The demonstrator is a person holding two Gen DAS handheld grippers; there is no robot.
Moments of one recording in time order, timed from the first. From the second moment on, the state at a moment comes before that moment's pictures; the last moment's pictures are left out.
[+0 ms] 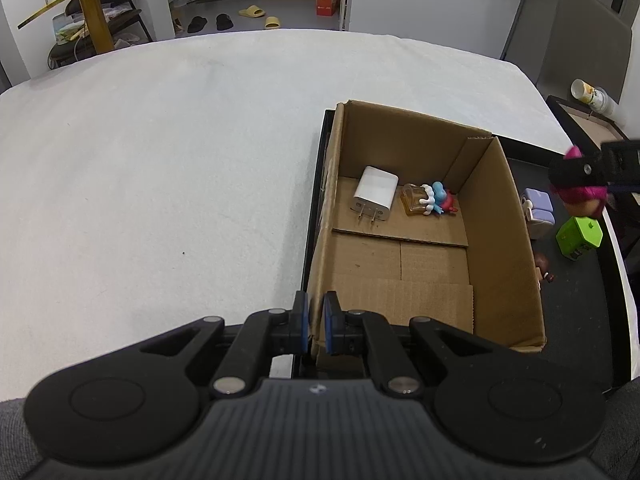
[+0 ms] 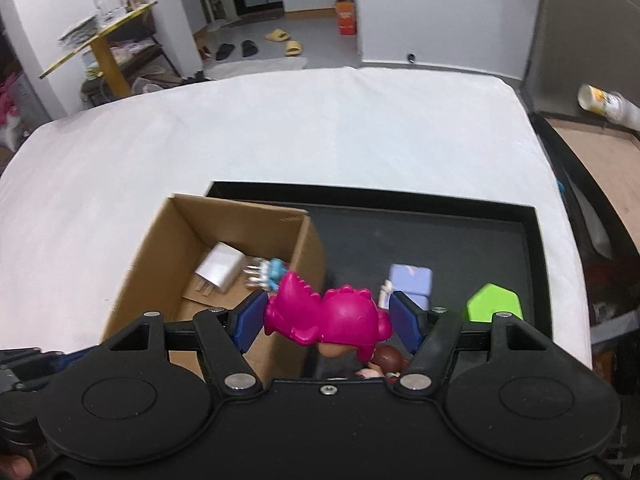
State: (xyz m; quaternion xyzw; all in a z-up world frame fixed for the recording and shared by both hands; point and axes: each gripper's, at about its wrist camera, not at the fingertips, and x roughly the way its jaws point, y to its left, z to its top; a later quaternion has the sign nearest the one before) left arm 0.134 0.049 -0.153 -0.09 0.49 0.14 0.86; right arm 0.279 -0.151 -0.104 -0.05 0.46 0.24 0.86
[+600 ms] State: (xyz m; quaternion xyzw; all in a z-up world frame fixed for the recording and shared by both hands) left arm 0.132 0.058 -0.152 -0.11 0.48 0.12 0.86; right arm 0.268 -0.087 -0.107 -0.04 0.47 0.29 0.83
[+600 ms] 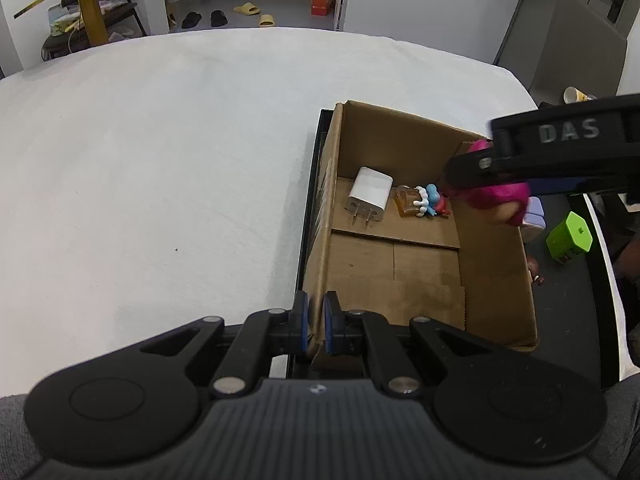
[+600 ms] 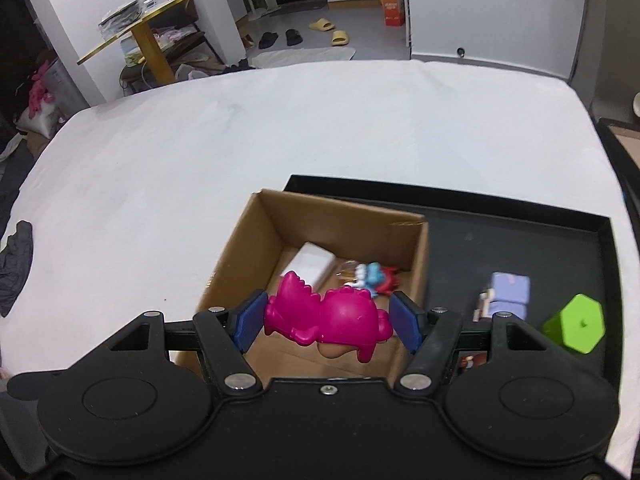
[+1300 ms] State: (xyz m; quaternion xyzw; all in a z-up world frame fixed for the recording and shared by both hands) left arm 0.135 0.057 -0.156 -0.11 0.49 0.12 0.86; right arm 0.271 -0.072 -0.136 0.08 0.52 0.30 0.80
